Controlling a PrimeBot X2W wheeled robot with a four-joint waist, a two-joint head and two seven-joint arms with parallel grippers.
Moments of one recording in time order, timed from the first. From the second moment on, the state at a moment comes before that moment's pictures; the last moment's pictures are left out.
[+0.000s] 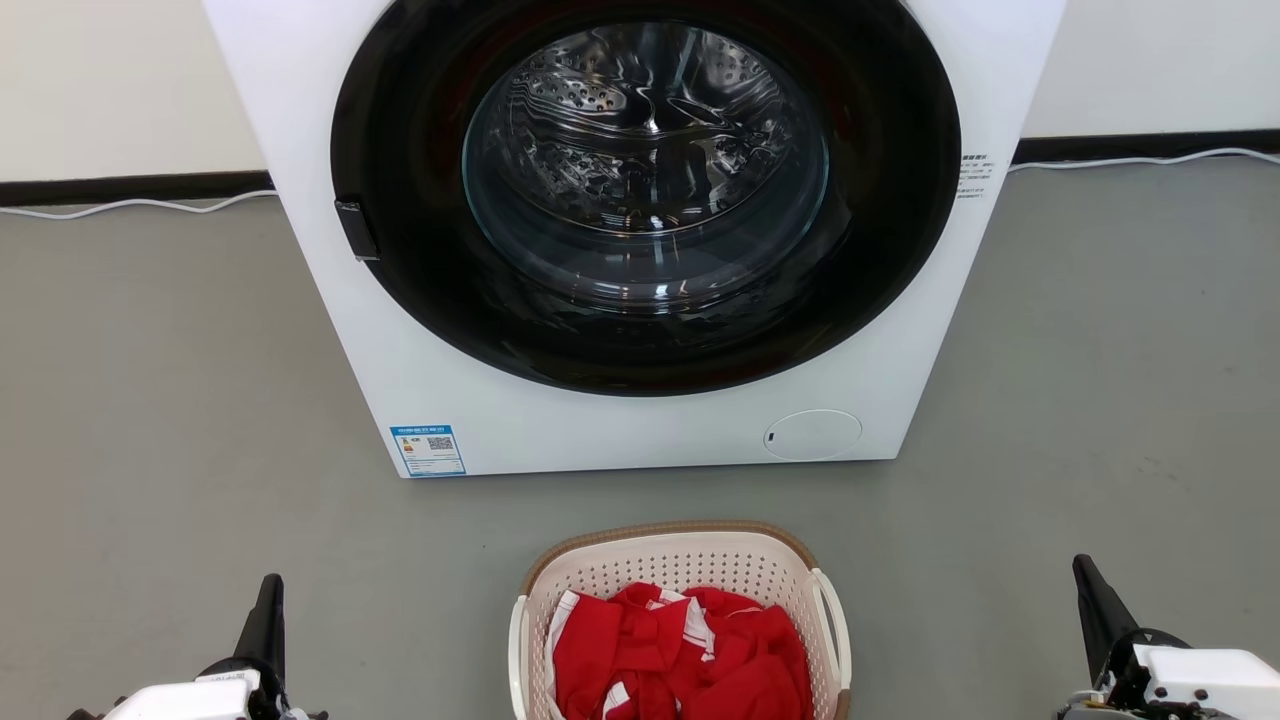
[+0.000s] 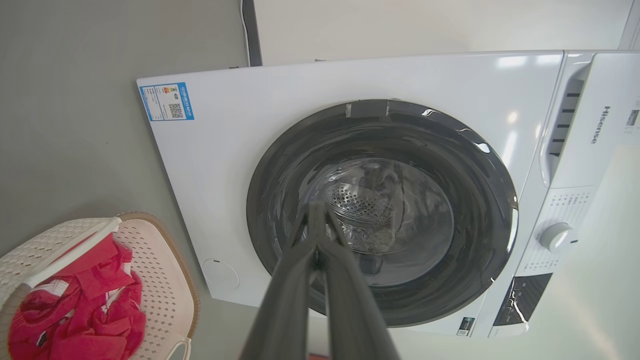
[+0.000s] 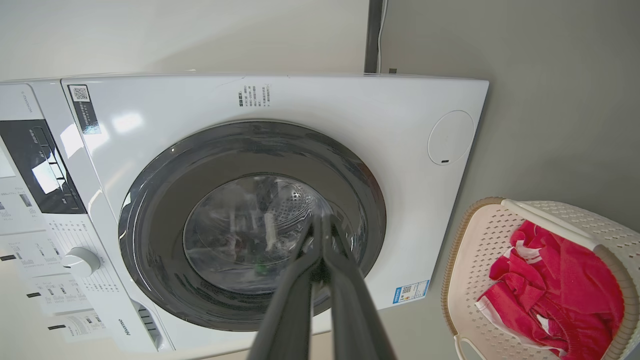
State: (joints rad) left arm -0.06 0.04 0.08 0.27 -1.60 -0.12 0.11; right arm -0.06 -0.04 -0.13 0.27 1.61 0.13 0.11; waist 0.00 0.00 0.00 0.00
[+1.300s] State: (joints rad) left arm -0.06 0.04 0.08 0.27 -1.60 -0.12 0.11; right arm -0.06 -0.04 -0.13 0.27 1.61 0.13 0.11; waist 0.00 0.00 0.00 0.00
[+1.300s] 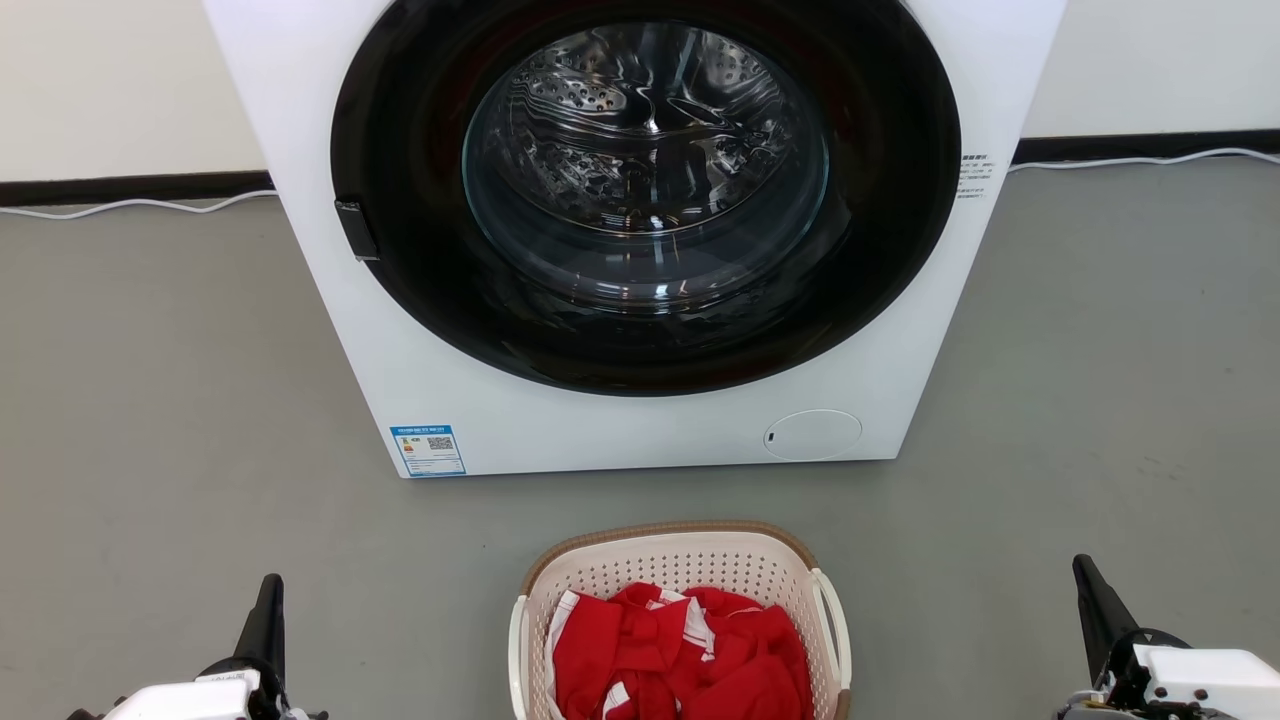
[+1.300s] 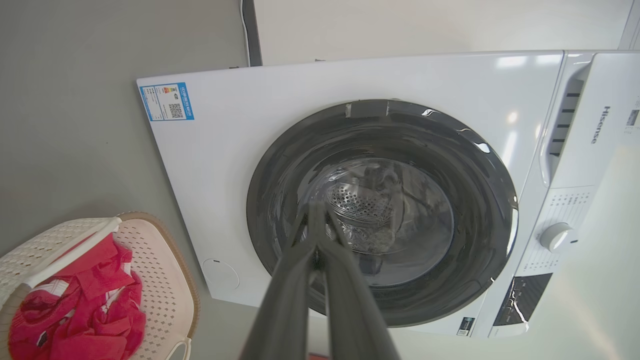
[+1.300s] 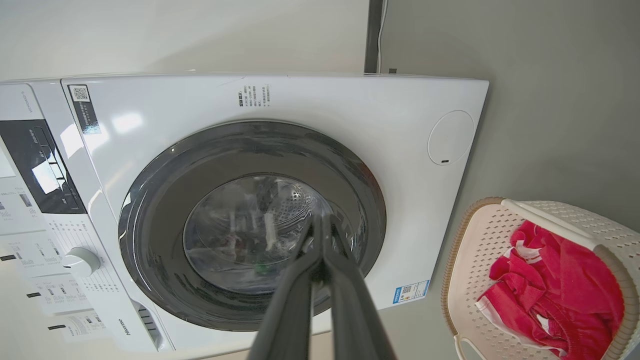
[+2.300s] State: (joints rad) left arm -0.06 0.04 0.08 0.27 -1.60 -0.12 0.11; right arm -0.06 -0.04 -0.13 0.27 1.61 0.13 0.11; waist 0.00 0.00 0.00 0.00
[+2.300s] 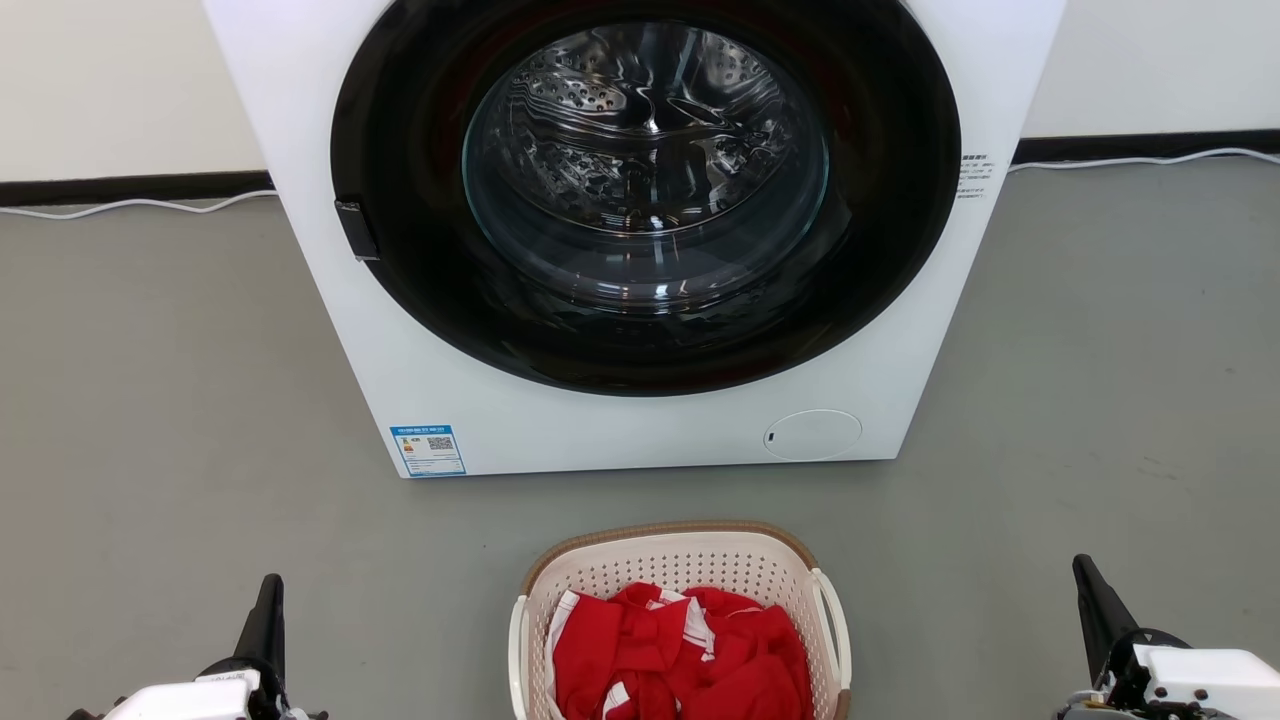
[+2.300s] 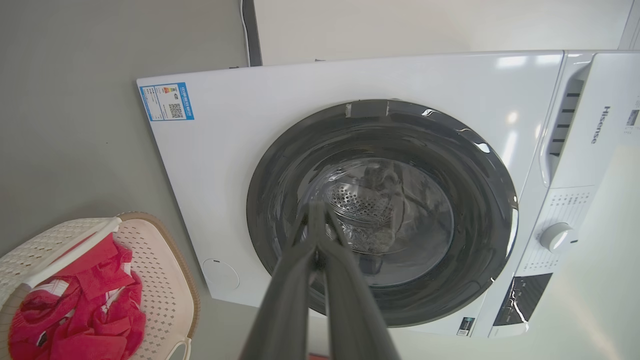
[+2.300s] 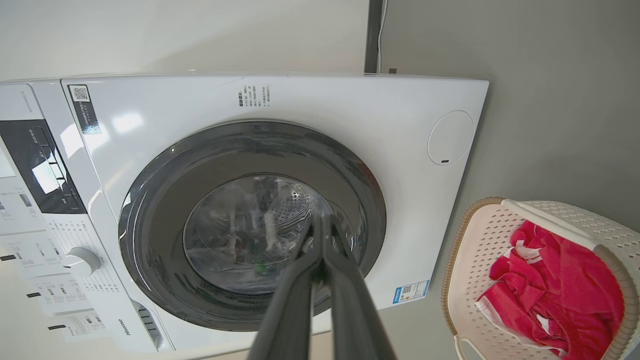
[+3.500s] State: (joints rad) left arm -0.04 0.02 0.02 0.33 -1.55 -0.12 0.04; right arm -0.05 -0.04 -0.05 0.32 1.55 0.13 0.05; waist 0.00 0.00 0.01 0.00
